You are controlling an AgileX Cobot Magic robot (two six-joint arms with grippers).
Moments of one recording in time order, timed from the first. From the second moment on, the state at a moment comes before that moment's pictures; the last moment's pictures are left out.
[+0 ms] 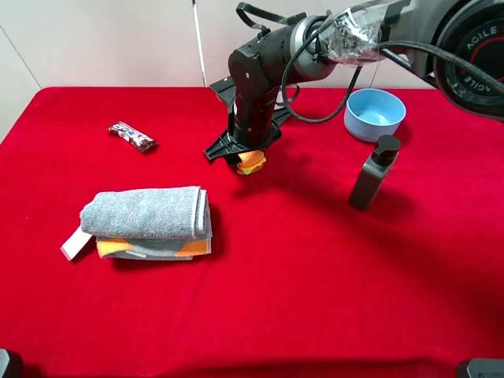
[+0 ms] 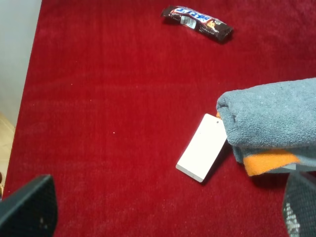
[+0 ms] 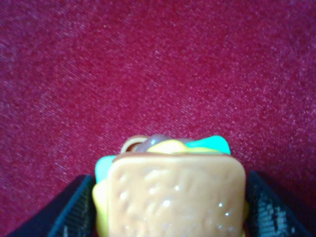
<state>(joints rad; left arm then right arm) -0.04 0.00 -0.48 0.00 1.07 0.03 0.74 2.33 -1.64 -0.13 0.69 0.19</state>
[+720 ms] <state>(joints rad) -0.04 0.00 -0.48 0.00 1.07 0.03 0.74 2.29 -1.64 -0.12 0.70 0.15</state>
